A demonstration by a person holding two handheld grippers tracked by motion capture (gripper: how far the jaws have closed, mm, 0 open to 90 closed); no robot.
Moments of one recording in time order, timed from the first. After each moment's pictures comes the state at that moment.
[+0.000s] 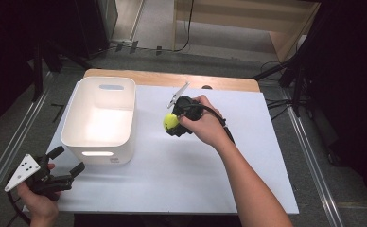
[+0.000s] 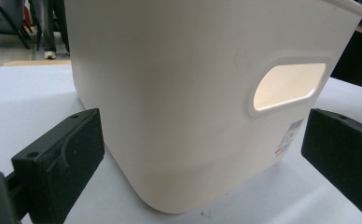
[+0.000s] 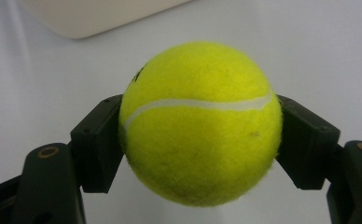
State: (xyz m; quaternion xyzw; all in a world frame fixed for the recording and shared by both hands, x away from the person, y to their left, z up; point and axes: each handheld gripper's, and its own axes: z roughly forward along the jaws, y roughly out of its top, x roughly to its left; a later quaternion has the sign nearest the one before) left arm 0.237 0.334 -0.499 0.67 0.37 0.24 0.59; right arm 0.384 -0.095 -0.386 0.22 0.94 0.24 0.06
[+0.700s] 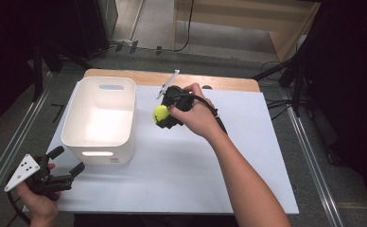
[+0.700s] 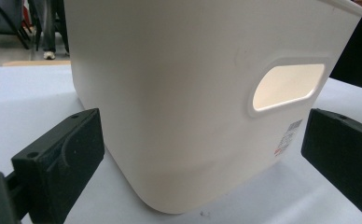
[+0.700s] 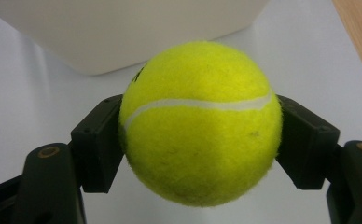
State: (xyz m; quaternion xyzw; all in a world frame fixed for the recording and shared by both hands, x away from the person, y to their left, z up) left arm 0.237 0.334 -0.499 0.67 0.37 0.24 0.59; right arm 0.394 -0.068 -0.356 0.19 0.95 0.25 0.07
